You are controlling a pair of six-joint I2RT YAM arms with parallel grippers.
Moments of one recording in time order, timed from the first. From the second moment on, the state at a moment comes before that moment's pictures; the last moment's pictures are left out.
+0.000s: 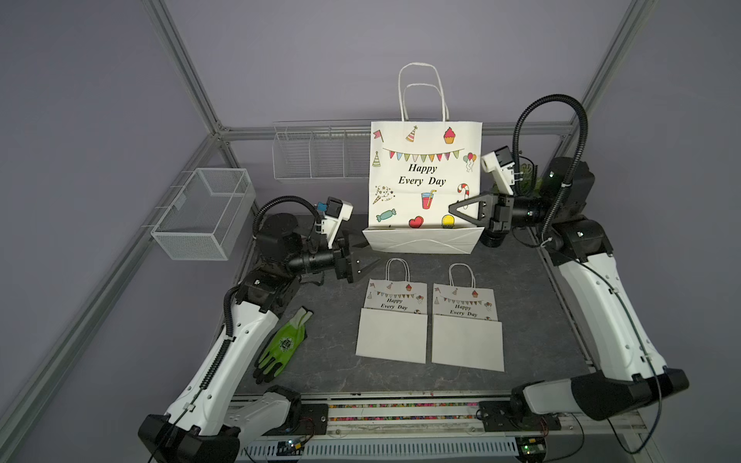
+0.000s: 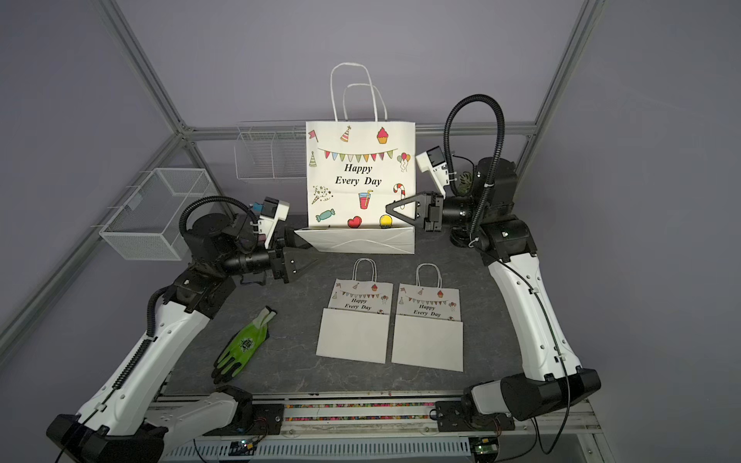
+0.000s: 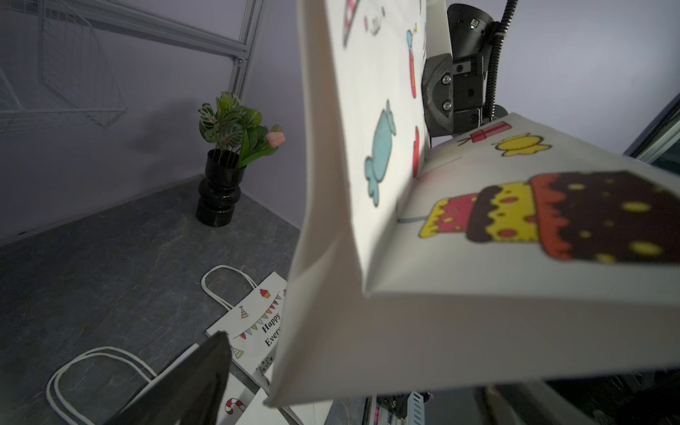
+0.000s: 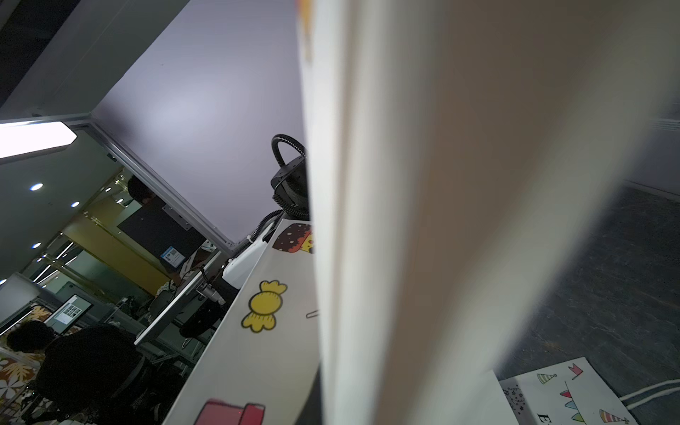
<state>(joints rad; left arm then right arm) -0.40 1.13 1.24 -0.20 1.00 -0.36 0.25 1.41 1.78 -0.44 -1.27 0.57</state>
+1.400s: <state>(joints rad) -0.38 1.13 1.31 -0.10 1.02 -0.49 0.26 1.25 1.57 -0.22 -1.35 0.58</state>
